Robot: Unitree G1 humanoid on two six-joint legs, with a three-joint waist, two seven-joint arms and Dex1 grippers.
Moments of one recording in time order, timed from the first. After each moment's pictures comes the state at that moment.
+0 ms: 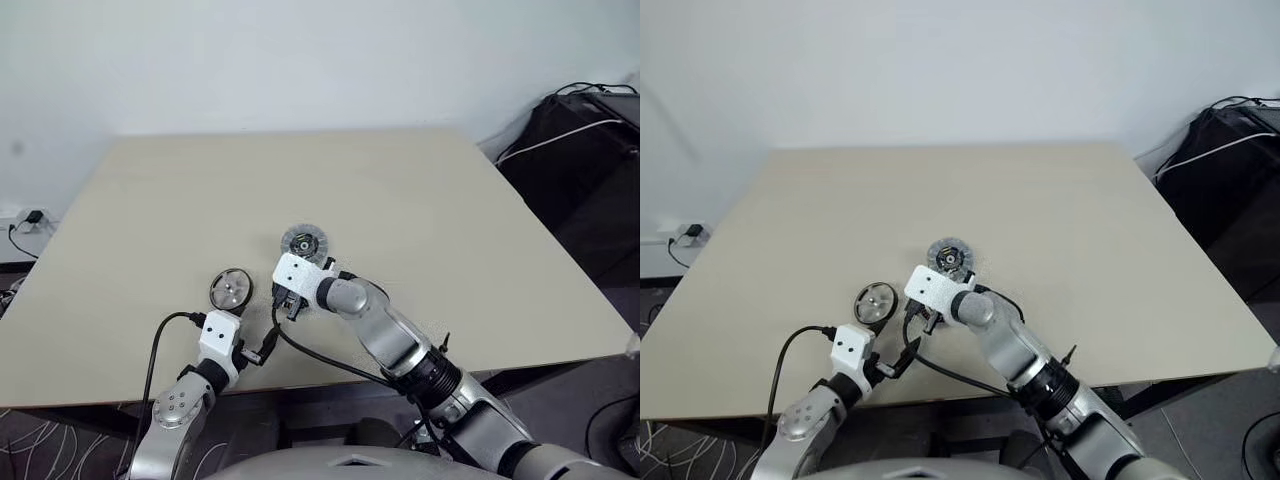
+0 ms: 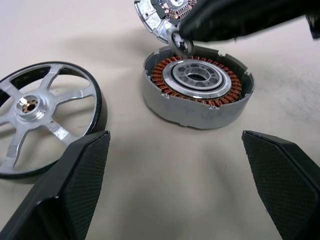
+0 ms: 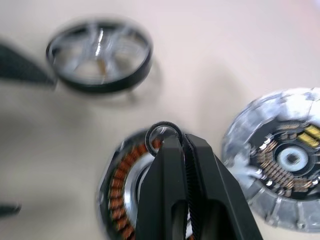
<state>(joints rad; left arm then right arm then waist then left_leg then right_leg) 0.36 0.24 -0.13 -0.16 -0.13 0.06 -0.40 -0.38 -0.14 0.58 -0.04 -0.22 0.59 0.45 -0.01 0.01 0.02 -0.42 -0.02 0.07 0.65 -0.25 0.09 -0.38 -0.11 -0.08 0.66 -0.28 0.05</state>
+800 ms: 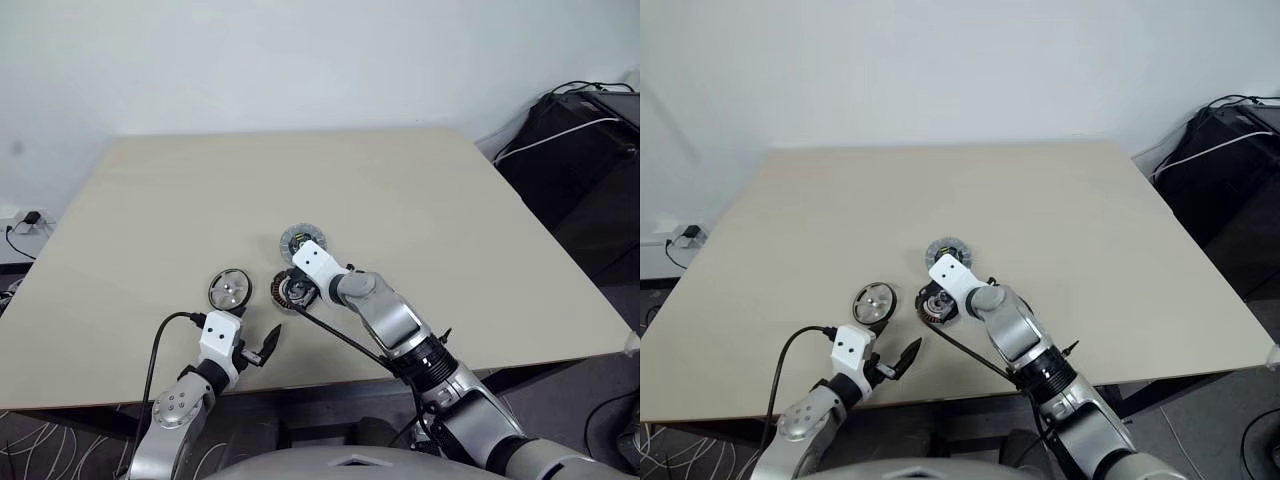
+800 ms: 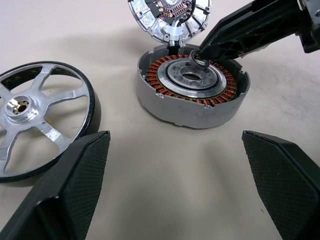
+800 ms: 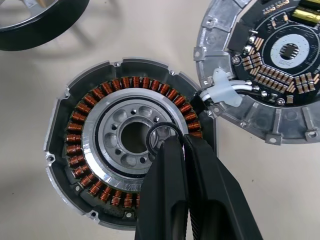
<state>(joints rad) 0.37 0.24 -0.13 -0.16 -0.13 0.06 -0.41 -0.46 -0.11 0.50 0.05 -0.16 0.90 0.46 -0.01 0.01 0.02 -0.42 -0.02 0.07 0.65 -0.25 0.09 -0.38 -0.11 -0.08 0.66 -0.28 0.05</state>
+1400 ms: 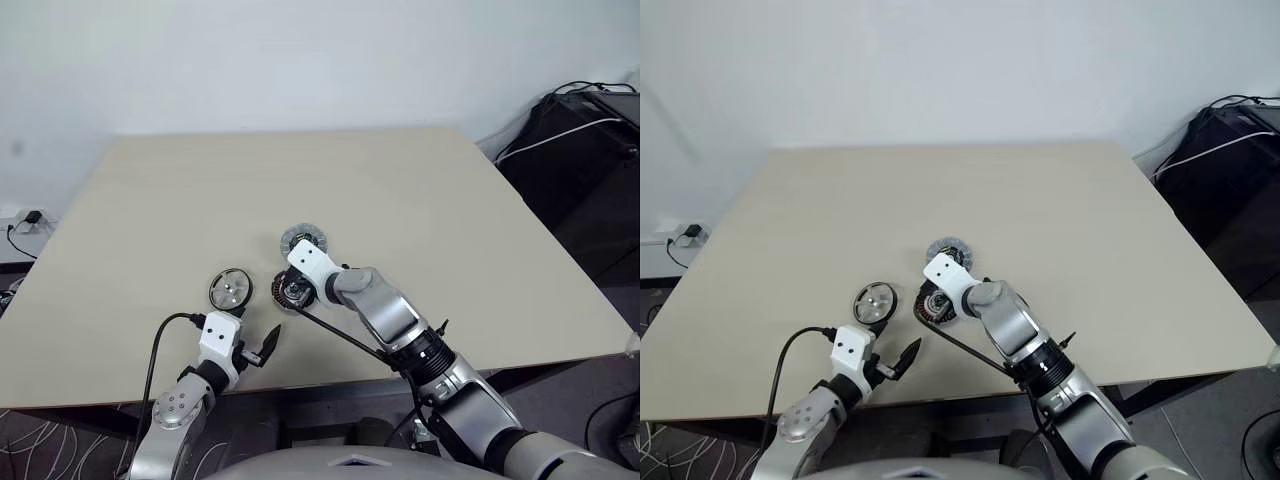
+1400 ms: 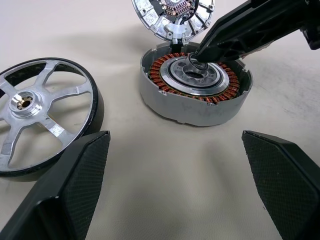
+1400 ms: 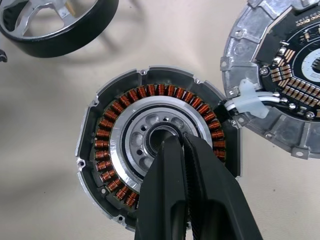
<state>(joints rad) 0.37 0.23 -0.13 -0.16 -0.13 0.06 -0.40 -0.50 -0.11 0.53 0.06 -0.12 0.95 0.50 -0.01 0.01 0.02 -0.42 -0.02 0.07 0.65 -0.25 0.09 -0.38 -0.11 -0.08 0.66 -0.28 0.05</state>
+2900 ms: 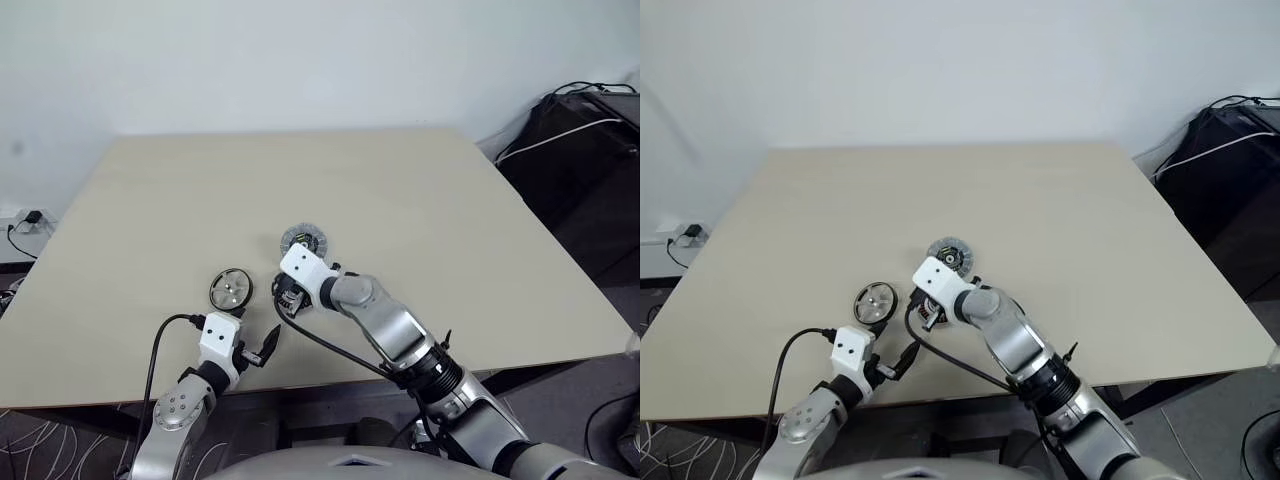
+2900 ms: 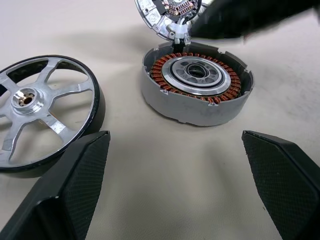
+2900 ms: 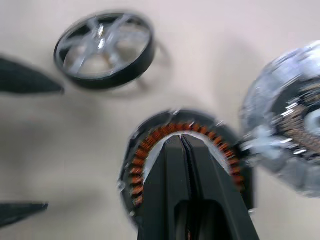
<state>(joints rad) 0.37 0.23 -0.13 -0.16 -0.14 0.06 -0.40 -0.41 -0.12 0.58 -0.03 -0.11 0.81 0.47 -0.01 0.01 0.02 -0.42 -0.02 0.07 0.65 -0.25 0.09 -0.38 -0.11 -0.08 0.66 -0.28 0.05</state>
